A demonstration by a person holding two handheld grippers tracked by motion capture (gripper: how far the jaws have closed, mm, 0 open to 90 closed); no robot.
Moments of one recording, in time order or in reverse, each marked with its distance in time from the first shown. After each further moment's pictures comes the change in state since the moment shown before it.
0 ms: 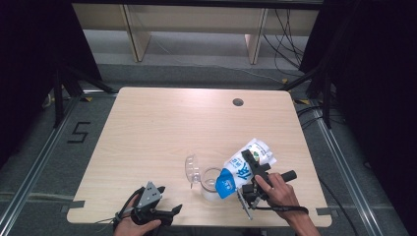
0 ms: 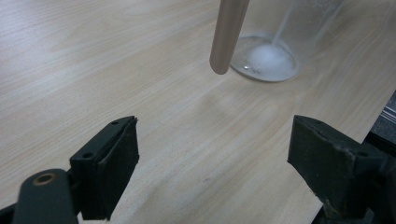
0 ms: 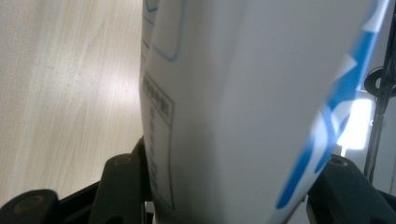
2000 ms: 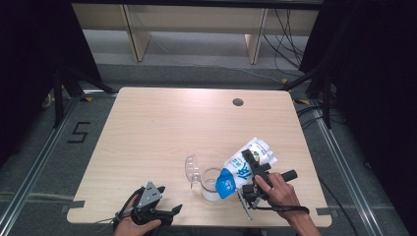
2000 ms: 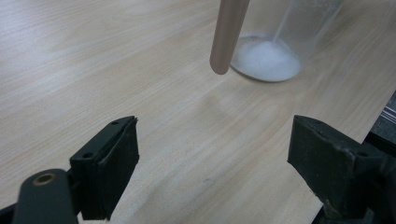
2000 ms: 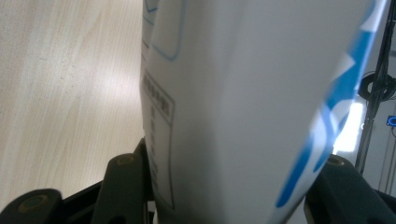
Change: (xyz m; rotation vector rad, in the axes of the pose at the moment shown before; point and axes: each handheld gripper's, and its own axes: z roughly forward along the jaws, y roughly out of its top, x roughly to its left) left arm 0.000 0.000 0.000 0.001 0.005 -0.001; right arm 0.001 -0.001 0.000 -0.003 -0.021 -0.012
